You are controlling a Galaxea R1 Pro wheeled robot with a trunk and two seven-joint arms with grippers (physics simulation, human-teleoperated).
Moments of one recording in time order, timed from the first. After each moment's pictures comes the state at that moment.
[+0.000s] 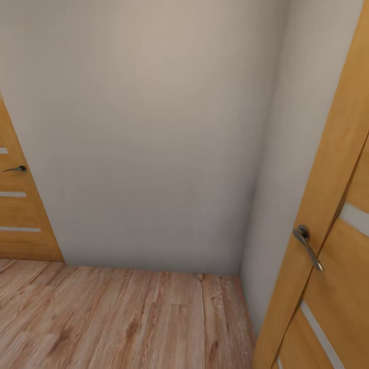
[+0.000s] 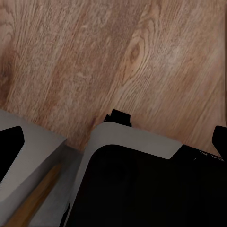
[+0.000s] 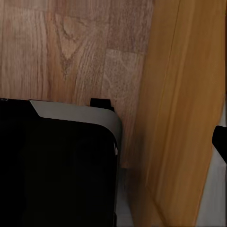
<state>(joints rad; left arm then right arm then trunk) -0.21 0.02 -0.09 0.00 0.41 -0.08 0.11 -0.13 -0.02 0.27 0.03 -0.18 -0.20 -0.05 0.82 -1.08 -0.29</state>
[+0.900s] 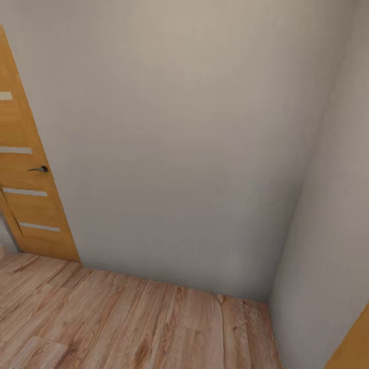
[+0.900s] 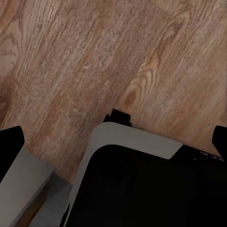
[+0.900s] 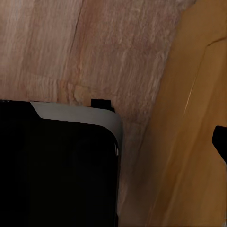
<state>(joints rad) -0.21 0.02 -0.09 0.00 0.41 -0.08 0.11 -0.13 -0.02 0.27 0.03 -0.18 -0.20 -0.05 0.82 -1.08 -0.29</state>
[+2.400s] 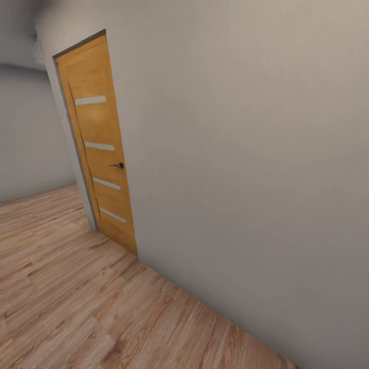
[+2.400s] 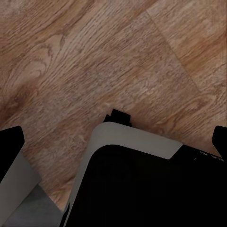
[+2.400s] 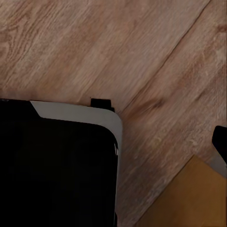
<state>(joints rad) -0.21 0.02 -0.09 0.00 0.41 -0.08 0.11 -0.13 -0.02 0.27 0.03 -0.18 -0.20 -0.05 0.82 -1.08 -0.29</state>
